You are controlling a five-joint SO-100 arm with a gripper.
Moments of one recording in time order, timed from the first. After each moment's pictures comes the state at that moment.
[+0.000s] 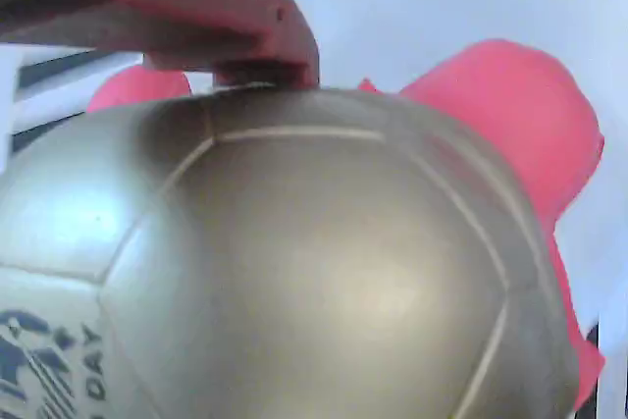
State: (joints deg) arm -27.6 46.8 35.1 88.8 -8.3
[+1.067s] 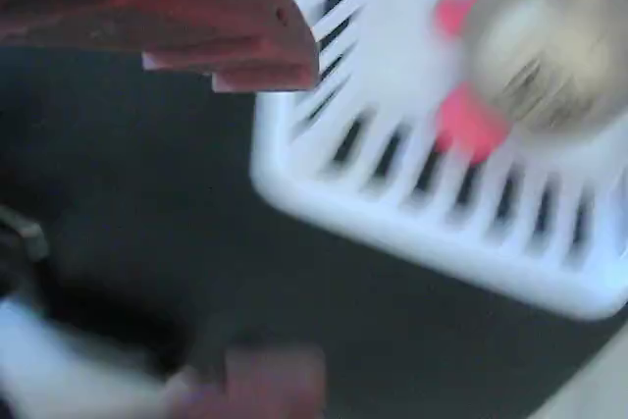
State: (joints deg) arm -22.1 82.7 53.7 85.5 -3.9
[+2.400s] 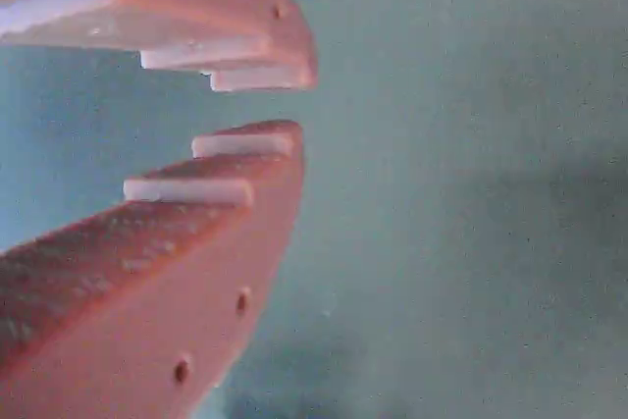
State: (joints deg) arm -1.1 168.5 160.3 60.0 4.2
